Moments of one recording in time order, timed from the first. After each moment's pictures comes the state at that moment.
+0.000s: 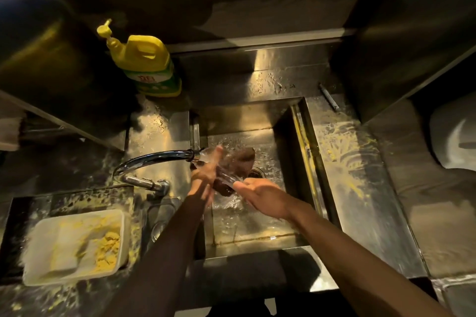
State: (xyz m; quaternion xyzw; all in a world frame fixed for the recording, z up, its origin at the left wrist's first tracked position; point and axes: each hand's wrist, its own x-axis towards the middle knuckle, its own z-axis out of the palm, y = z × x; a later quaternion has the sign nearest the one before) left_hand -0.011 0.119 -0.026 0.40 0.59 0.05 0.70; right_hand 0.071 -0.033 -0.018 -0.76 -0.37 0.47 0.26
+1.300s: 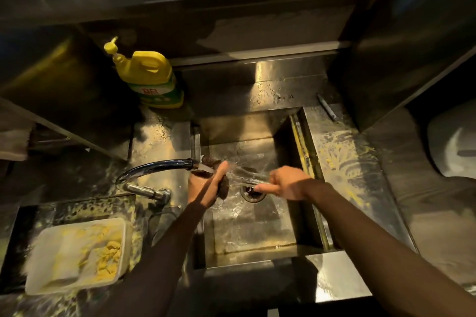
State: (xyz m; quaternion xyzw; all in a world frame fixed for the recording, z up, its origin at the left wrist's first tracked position) left_hand -0.021 0.118 -0.028 0.57 0.51 0.10 0.63; right_hand 0.143 -0.043 -0.007 -0.81 -0.42 0.42 0.05
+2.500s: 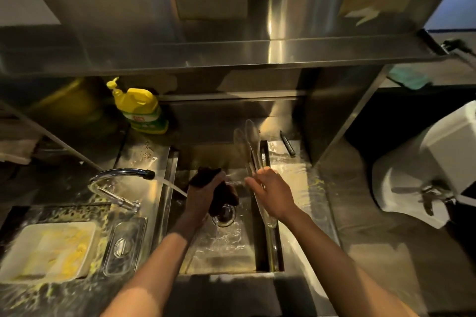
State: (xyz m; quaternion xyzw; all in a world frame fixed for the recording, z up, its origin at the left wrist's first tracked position) left_hand 0.046 -0.007 0.073 0.49 0.49 0.18 0.70; right_hand 0.188 -0.137 0.039 -0.84 -0.42 0.14 0.30
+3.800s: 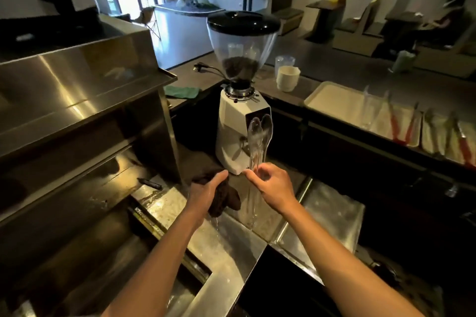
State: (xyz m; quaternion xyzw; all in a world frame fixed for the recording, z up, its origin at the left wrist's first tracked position) left_hand 0.132 -0.215 0.175 0.66 0.15 -0.07 0.74; right_hand 0.135 -0.404 0.150 -0.89 0.04 -0.13 0.44
